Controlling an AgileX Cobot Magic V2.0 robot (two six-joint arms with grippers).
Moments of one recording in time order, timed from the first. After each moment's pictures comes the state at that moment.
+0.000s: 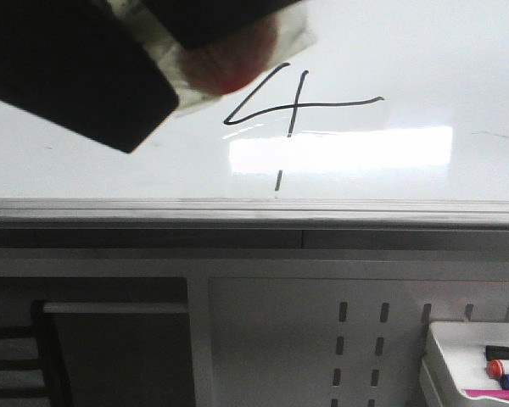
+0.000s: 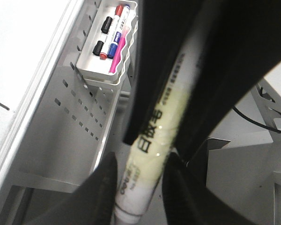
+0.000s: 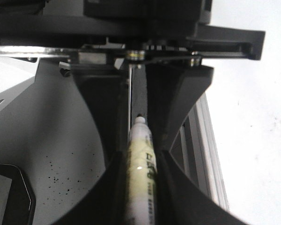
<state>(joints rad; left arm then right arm) -0.98 1.05 -0.88 -0.32 0.72 0.61 1.01 1.03 -0.84 0.32 0.44 -0.96</state>
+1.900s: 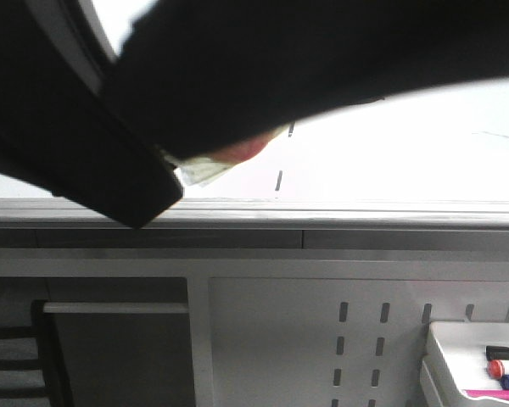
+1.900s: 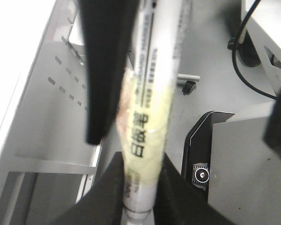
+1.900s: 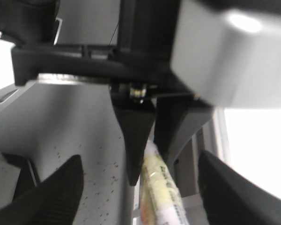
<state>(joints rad) -0.99 1.13 -0.87 -0.26 0.73 0.62 1.04 1.04 -0.84 0.30 0.47 -0.96</state>
